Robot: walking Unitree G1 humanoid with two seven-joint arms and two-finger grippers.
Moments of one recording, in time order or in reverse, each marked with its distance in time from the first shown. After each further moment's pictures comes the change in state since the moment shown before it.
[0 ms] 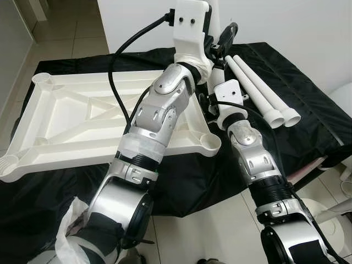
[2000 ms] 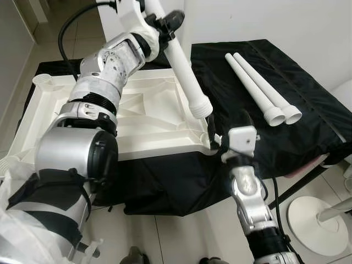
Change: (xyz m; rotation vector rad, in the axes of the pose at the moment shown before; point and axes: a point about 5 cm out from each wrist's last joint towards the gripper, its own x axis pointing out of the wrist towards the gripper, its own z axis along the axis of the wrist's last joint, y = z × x) left arm 0.008 0.098 0.032 -0.262 0.107 0.096; right arm -0.068 0.015 -0.030 0.211 -0.154 -0.185
